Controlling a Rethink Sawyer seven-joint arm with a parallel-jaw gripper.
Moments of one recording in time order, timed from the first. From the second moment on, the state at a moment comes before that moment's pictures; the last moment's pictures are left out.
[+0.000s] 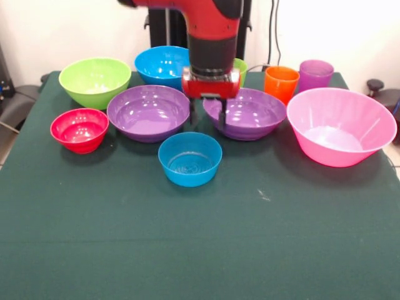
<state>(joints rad) -0.37 -0.59 0.10 1.85 -0.24 0.27 1.77</state>
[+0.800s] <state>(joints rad) -0.37 -0.81 0.05 1.85 -0.24 0.57 1.77</state>
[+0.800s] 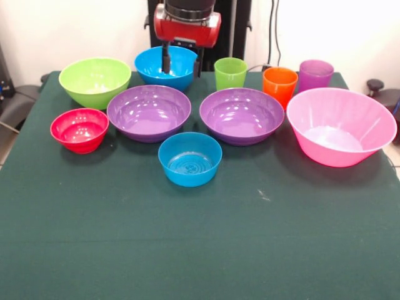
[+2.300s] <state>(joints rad) -0.47 -0.75 0.04 2.06 -0.24 0.18 1.77</state>
